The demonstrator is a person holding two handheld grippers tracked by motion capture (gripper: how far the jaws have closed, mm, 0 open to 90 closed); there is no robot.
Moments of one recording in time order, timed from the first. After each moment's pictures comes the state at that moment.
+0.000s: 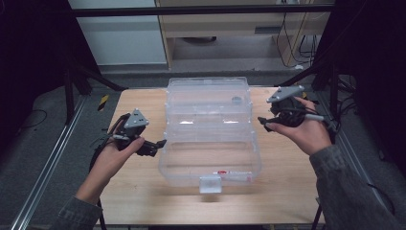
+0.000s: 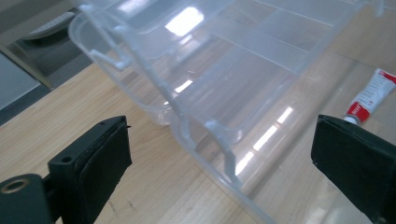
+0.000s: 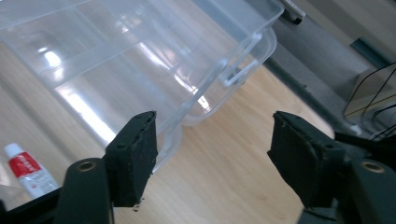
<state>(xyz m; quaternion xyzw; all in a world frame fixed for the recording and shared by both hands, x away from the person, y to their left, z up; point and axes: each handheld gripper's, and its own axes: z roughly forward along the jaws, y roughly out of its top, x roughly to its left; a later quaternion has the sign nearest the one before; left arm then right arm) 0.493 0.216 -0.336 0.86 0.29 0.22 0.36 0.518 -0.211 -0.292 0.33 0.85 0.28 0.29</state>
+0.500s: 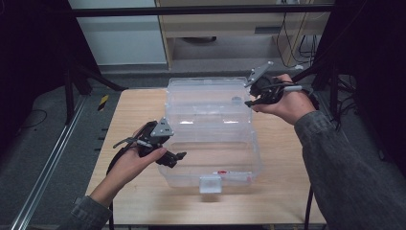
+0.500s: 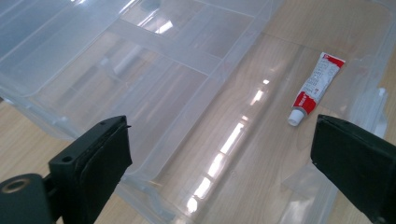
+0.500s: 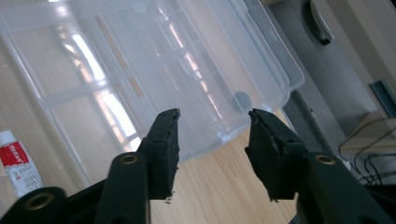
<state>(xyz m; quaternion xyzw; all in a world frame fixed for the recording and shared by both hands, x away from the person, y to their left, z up) 0.481 0.167 -0.346 0.89 0.22 0.18 0.35 0.567 -0.166 -0.258 0.21 0.91 0.23 0.27</state>
